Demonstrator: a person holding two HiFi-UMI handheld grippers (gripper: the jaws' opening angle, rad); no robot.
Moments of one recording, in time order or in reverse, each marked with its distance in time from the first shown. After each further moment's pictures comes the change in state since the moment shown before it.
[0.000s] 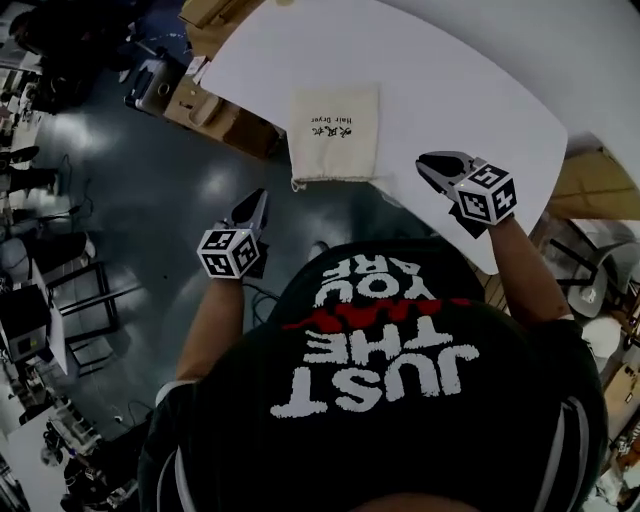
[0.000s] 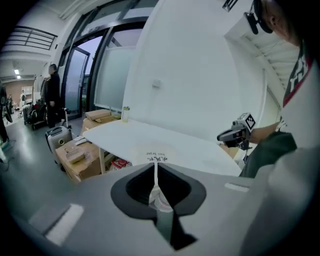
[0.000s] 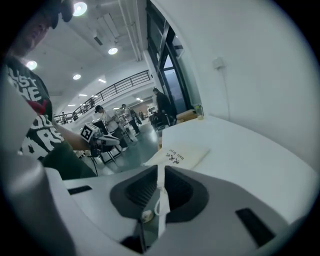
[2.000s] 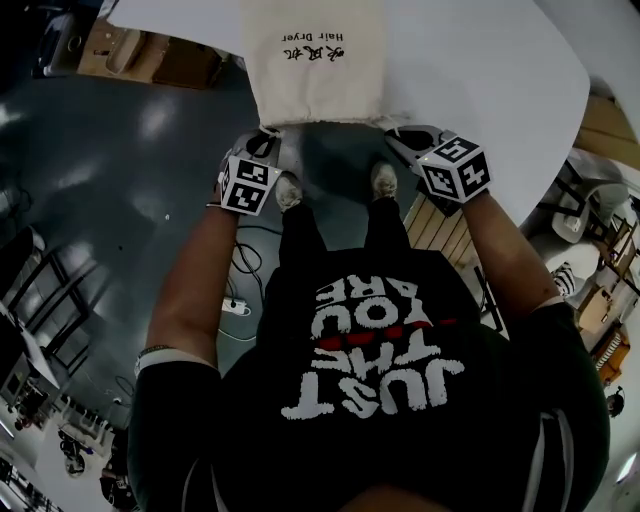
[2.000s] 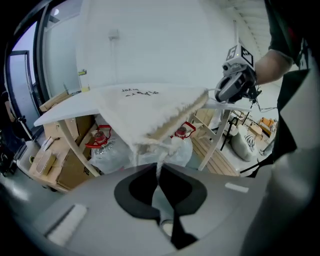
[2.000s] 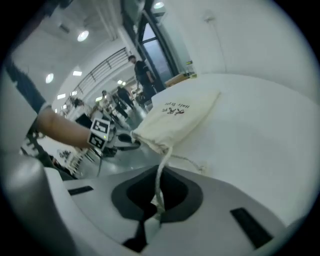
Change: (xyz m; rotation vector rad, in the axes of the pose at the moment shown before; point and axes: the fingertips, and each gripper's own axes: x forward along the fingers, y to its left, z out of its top) left arm 0.164 0.039 -0.189 0.407 0.384 -0.190; right arm 0.149 0.019 -0.138 0.203 0.263 -0.045
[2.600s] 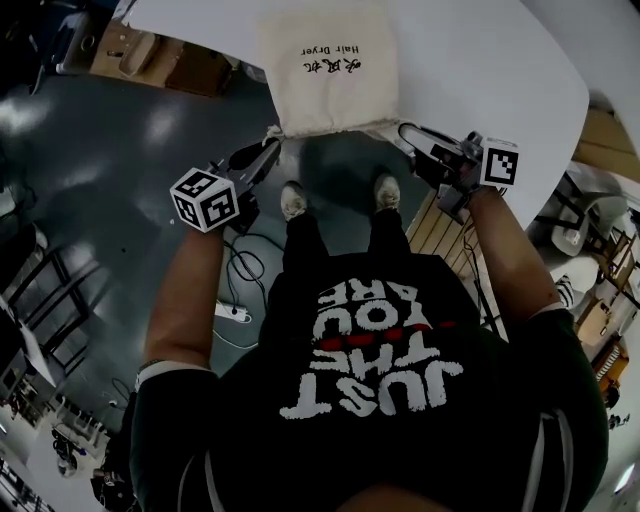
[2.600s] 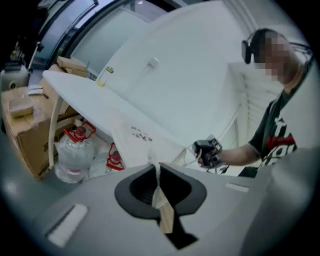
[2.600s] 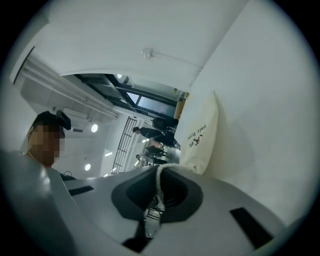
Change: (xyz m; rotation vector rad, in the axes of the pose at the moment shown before) left arm -0.092 0.013 0.066 -0.483 -0.402 -0.386; right arm -0.052 0.017 0.087 0.567 -0.474 0.564
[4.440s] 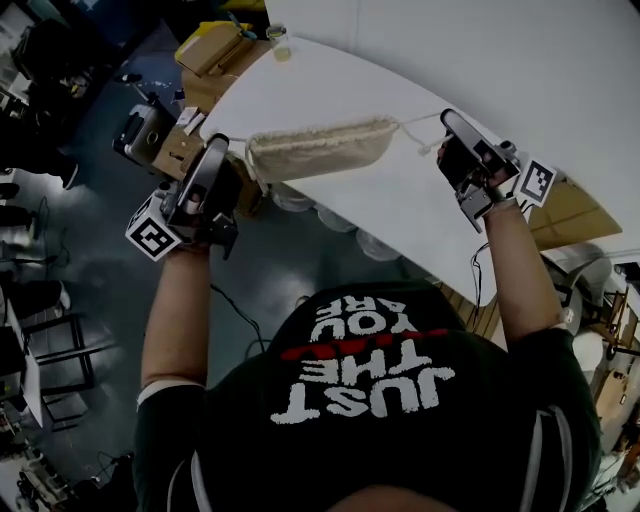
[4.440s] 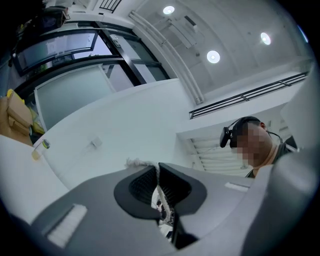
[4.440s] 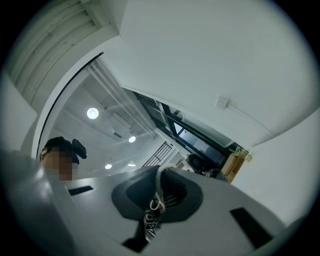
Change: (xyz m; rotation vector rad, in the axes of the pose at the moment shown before) left arm -0.186 -0.216 0.350 0.105 -0.763 -0.538; right arm -0.057 0.305 0.211 -0.425 -0.367 0.316
